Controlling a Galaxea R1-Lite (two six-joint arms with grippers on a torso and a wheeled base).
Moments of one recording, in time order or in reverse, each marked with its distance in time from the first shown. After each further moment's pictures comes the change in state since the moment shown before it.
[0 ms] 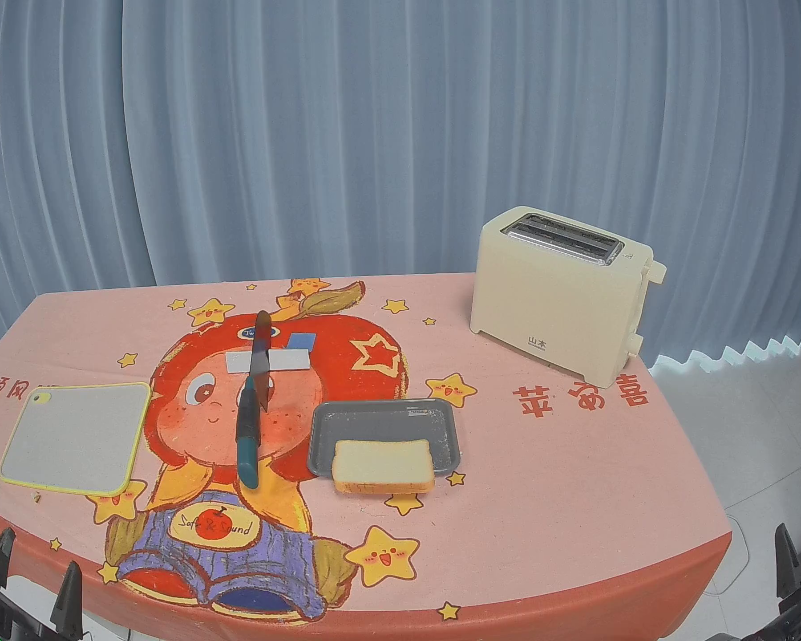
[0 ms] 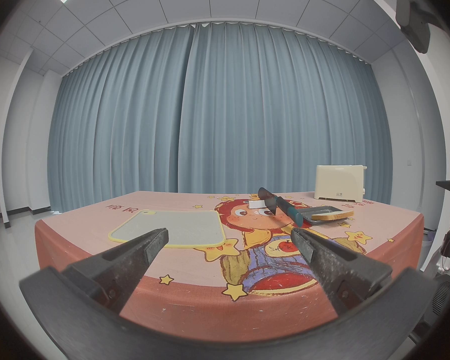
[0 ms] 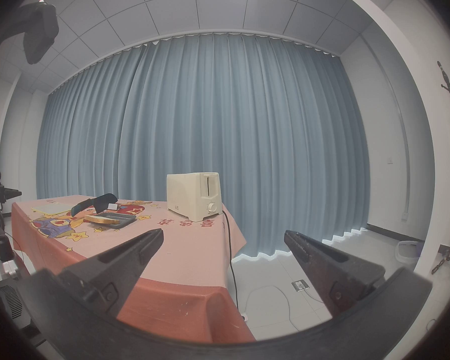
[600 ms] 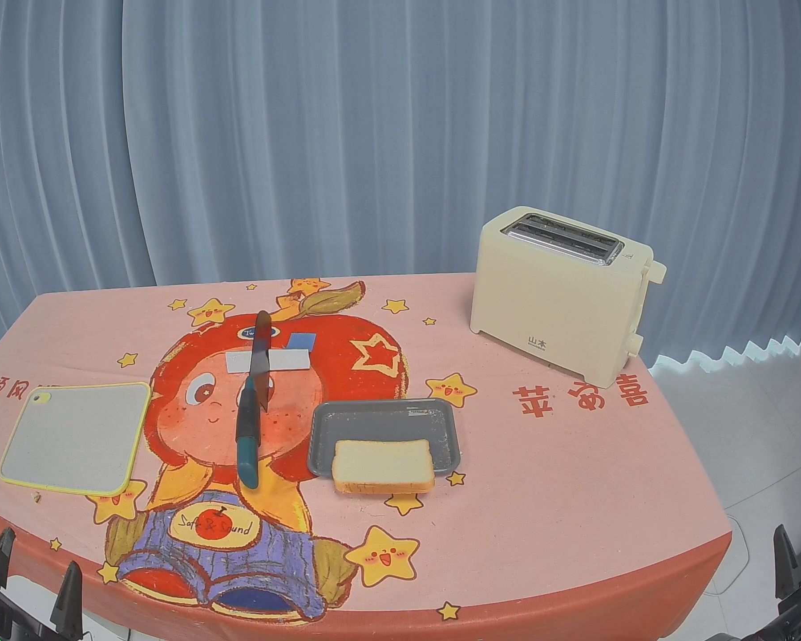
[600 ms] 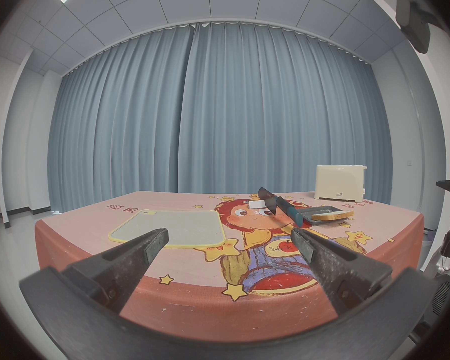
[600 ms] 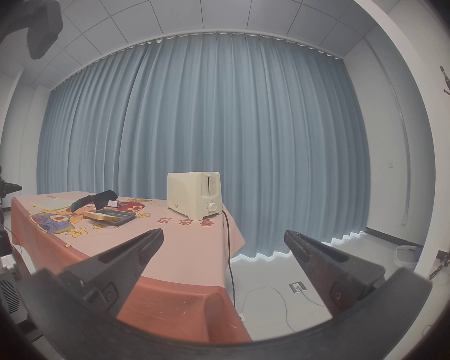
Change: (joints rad) left arm 0.000 0.000 0.000 0.000 0.000 0.000; right arm 0.000 0.000 0.000 0.000 0.004 -0.027
